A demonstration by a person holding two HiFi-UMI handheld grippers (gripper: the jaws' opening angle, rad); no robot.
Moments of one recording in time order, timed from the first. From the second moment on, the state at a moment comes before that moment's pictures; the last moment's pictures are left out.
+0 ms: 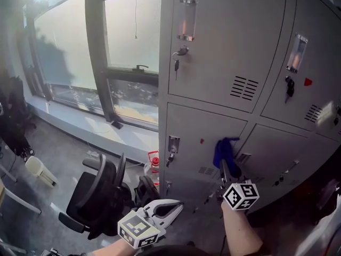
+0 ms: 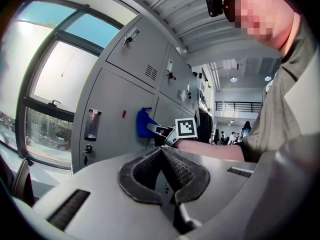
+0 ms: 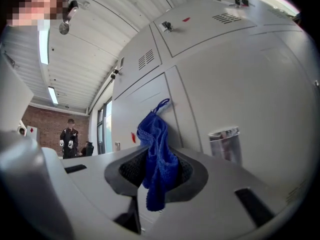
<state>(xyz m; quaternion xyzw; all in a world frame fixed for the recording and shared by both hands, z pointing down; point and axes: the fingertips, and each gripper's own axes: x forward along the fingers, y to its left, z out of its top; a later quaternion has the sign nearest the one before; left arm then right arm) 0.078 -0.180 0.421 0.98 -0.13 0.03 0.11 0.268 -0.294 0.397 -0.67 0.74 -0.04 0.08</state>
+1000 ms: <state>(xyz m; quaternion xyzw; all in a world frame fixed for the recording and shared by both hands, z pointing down) 0.005 -0.180 0.436 0.96 -0.23 0.04 0.14 0.143 -0.381 0.446 -0.58 0.81 -0.05 0.03</state>
